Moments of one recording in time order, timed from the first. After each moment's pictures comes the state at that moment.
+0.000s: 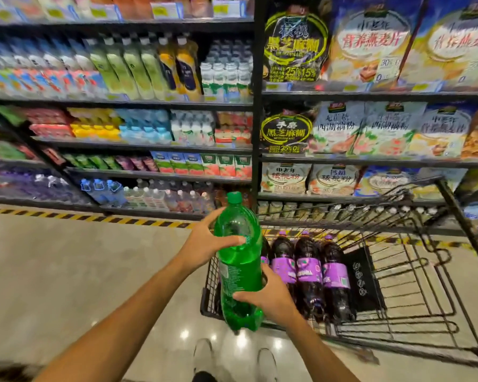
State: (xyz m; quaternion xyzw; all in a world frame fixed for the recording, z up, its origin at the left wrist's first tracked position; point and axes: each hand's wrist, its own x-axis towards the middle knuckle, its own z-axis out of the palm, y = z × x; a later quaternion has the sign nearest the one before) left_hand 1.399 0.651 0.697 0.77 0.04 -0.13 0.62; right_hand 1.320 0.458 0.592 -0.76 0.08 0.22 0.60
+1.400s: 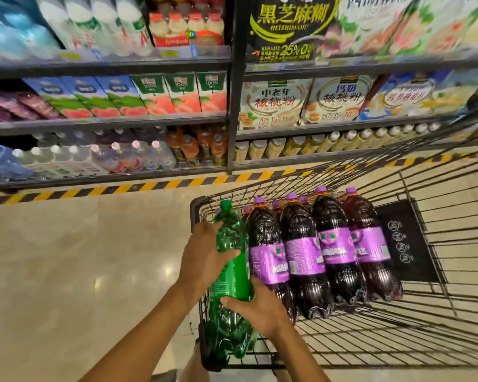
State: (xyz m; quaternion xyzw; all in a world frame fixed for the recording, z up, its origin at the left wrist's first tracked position) left_hand 1.523 0.682 0.412 0.90 0.00 -0.29 0.32; right_hand 1.400 0.543 0.372 -0.74 0.26 0.38 0.48
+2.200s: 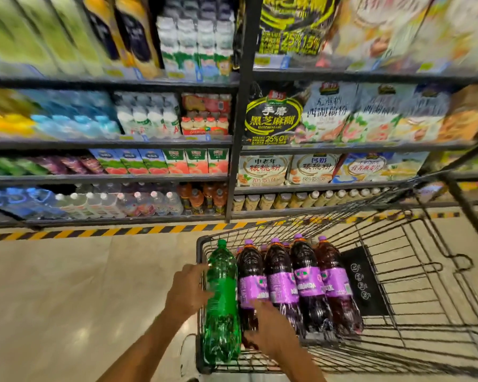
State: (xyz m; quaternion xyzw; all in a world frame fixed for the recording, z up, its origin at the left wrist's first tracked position) left_hand 1.489 0.721 0.499 0.90 0.02 -0.30 0.30; right_hand 1.391 0.513 0.512 -0.88 0.11 0.38 0.25
